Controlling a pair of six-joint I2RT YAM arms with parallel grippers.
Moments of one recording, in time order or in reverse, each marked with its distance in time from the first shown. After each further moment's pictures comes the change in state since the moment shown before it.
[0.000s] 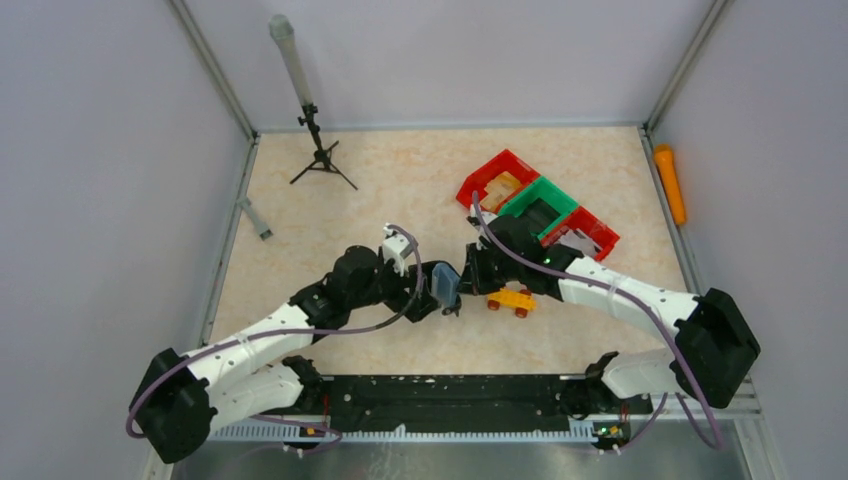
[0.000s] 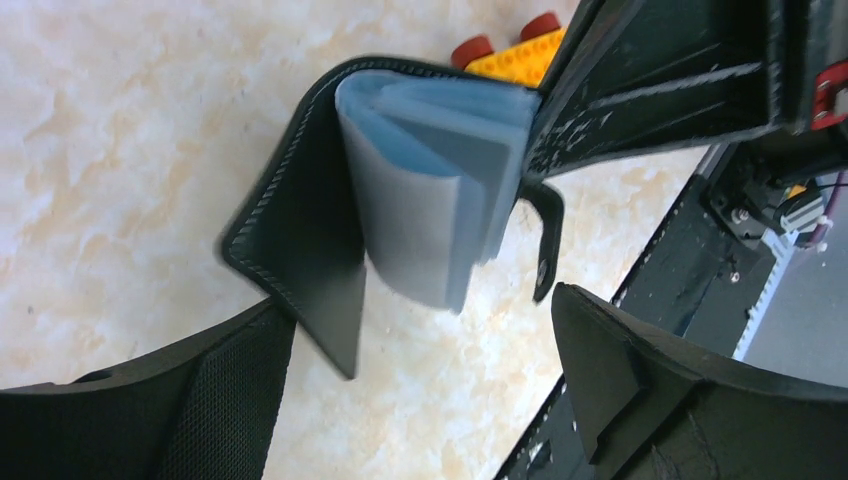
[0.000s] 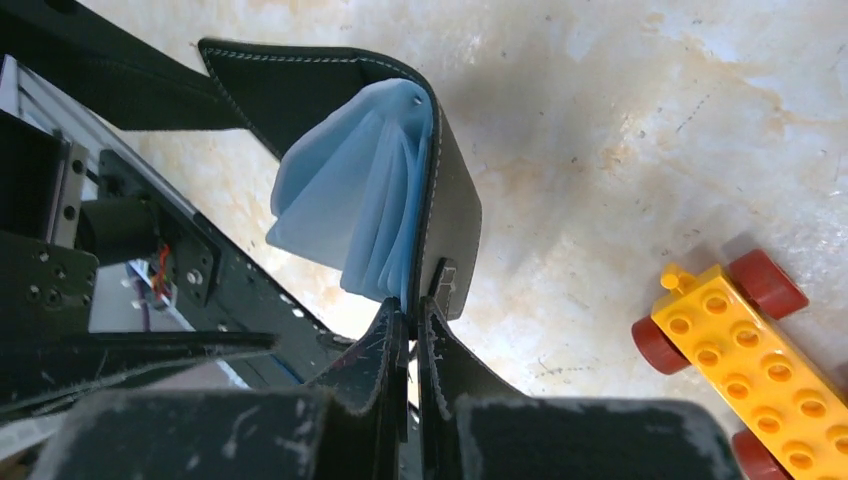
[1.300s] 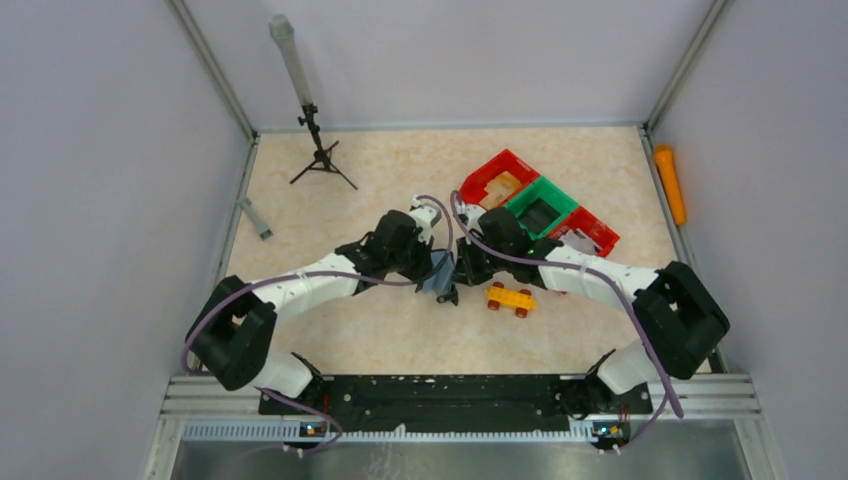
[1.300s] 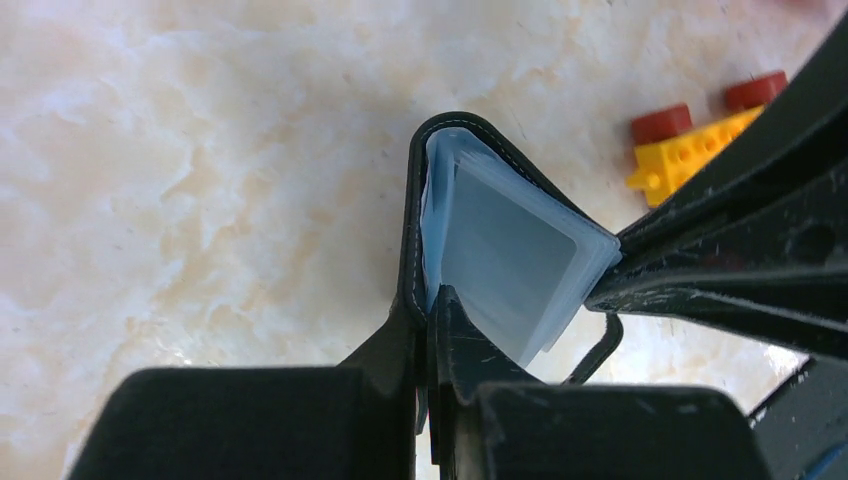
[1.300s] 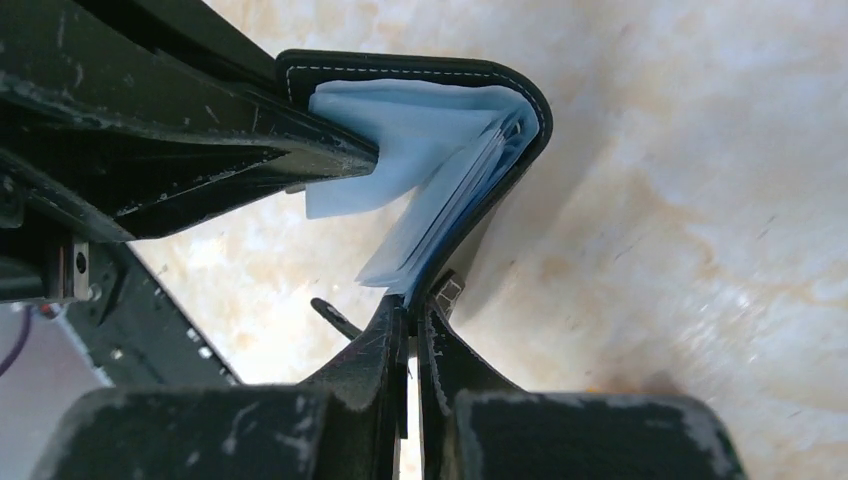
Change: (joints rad) left arm 0.031 0.443 0.285 -0.046 -0.155 0.076; right arm -0.076 0.162 -0.005 0.182 -0.081 -0.196
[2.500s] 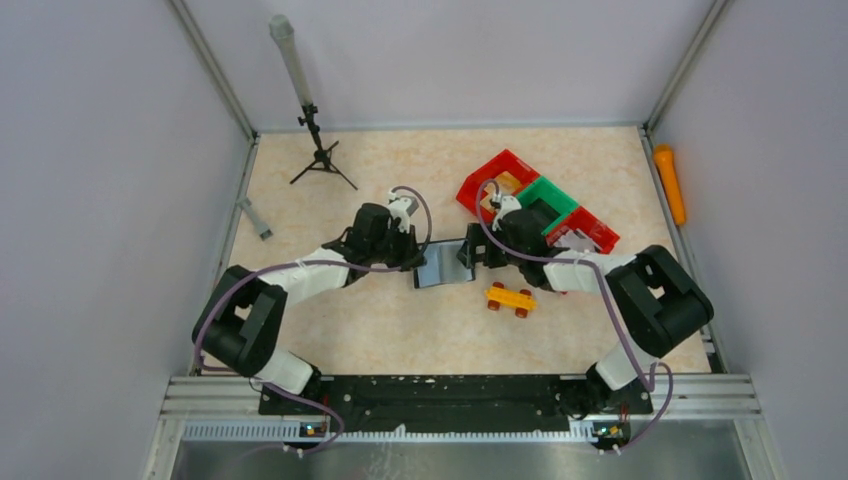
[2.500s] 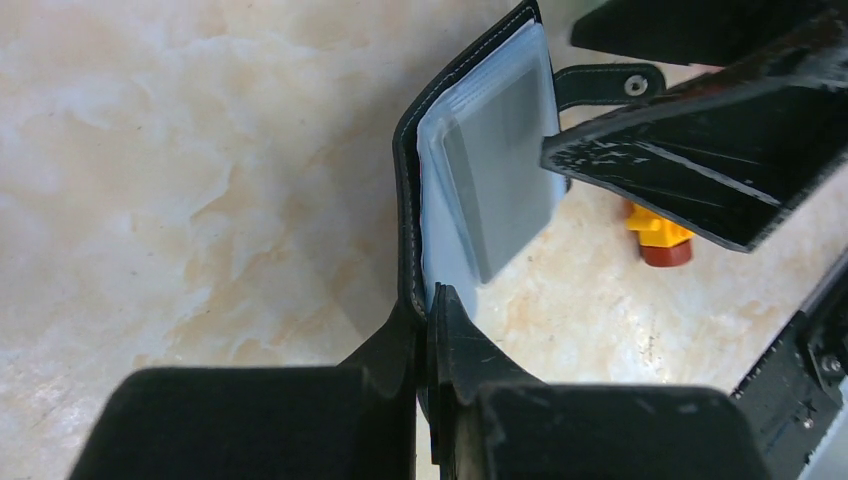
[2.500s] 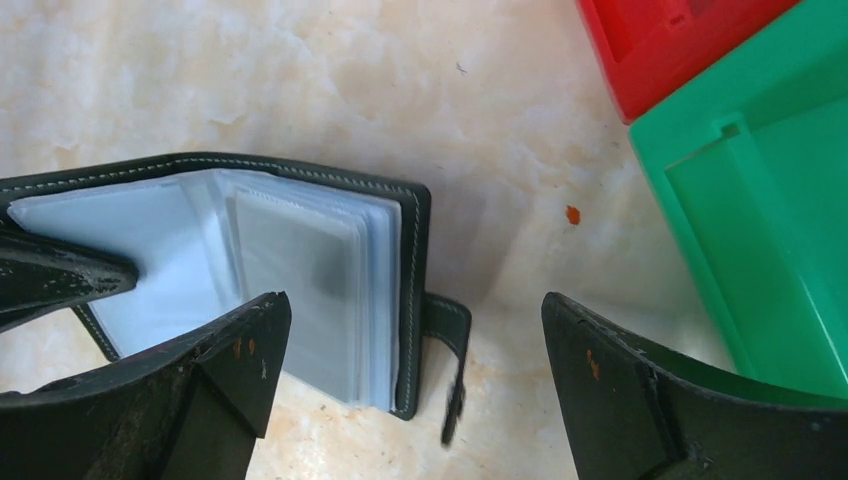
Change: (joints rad) left arm 0.199 0.102 -0.033 0.159 0.216 -0.084; right arm -0.170 0.144 -0.148 0.437 0.200 0.063
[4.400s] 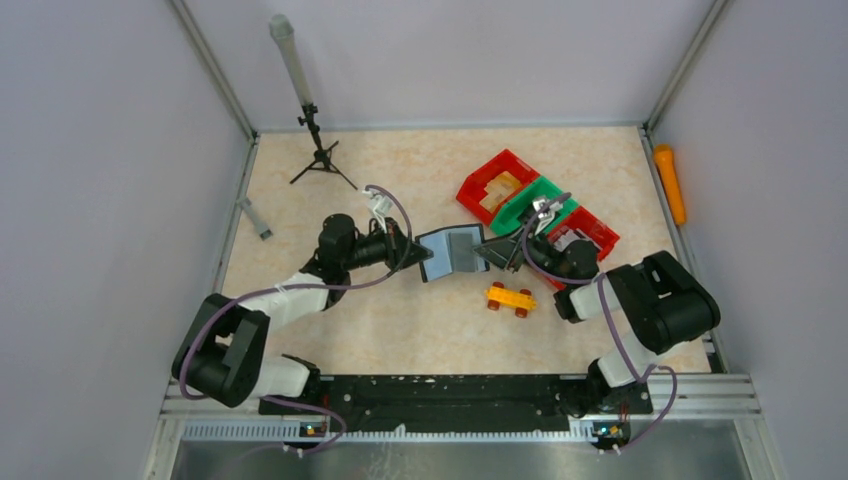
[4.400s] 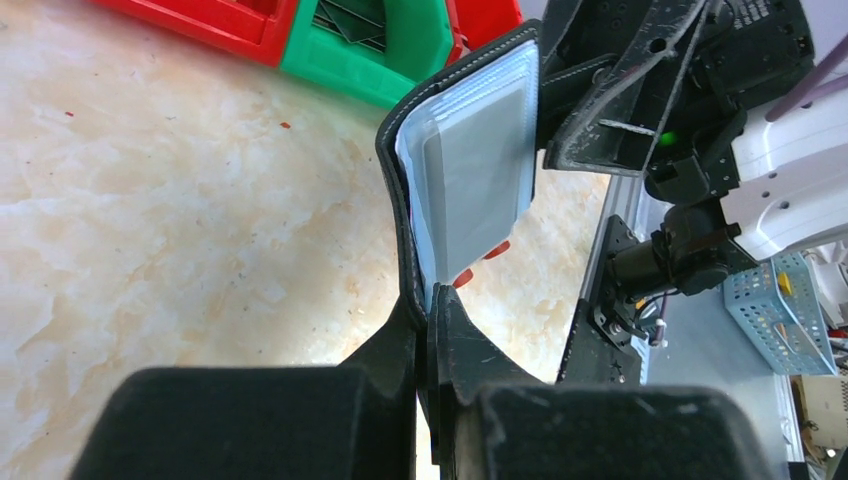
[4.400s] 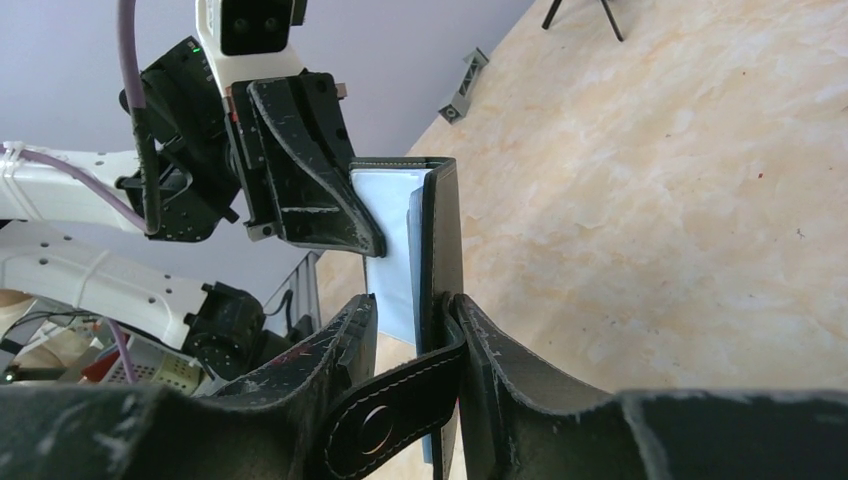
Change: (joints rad) left arm 0.100 -0.184 -0.244 0.573 0.413 -0.235; right arm -0.203 -0.001 -0.375 1.180 -0.605 0.463
